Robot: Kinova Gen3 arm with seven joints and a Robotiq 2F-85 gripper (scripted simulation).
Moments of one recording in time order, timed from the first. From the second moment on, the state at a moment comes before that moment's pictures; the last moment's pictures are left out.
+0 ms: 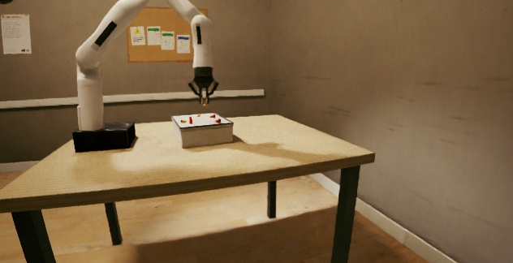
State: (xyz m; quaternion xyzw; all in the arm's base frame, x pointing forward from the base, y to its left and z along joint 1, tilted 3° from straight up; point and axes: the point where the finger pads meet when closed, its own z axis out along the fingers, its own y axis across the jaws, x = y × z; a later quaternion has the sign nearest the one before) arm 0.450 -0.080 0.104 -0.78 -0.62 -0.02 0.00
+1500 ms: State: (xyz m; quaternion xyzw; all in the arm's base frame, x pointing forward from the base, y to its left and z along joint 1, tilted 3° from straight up) arm 0.437 0.205 0.118 -0.78 -0.62 -0.03 0.01
